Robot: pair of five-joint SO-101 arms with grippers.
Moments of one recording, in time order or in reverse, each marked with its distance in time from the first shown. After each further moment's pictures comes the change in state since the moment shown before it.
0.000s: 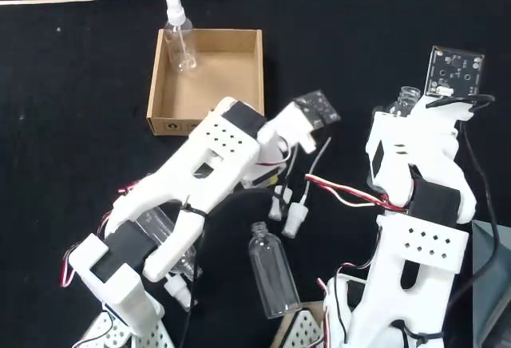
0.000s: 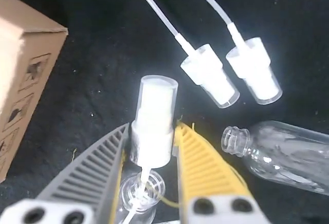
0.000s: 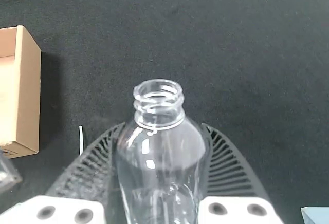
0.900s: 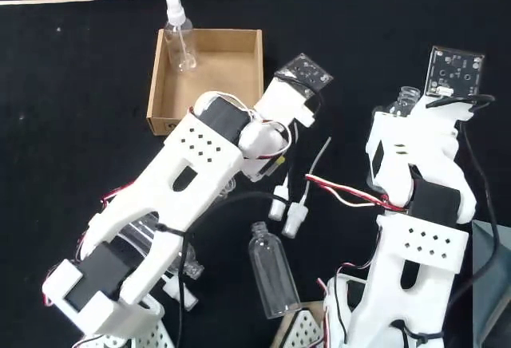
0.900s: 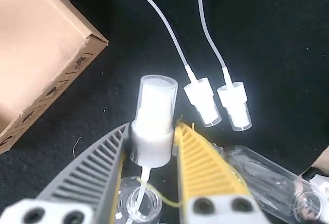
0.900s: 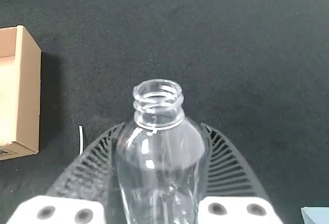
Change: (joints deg) left arm 0.0 -11.0 -2.5 1.9 14.3; right arm 0.0 0.0 0.0 0.0 0.0
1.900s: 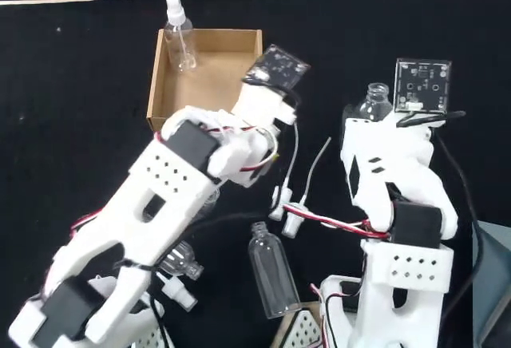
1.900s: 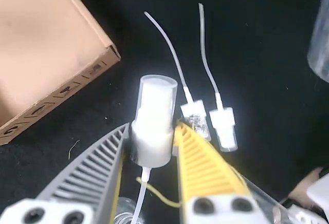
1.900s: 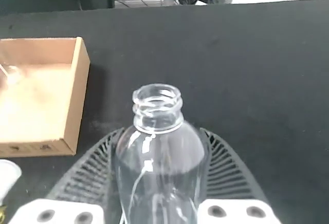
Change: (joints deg) left arm -0.8 -15.3 12.9 -8.3 7.9; right arm -9.2 -7.9 3.3 -0.4 0.0
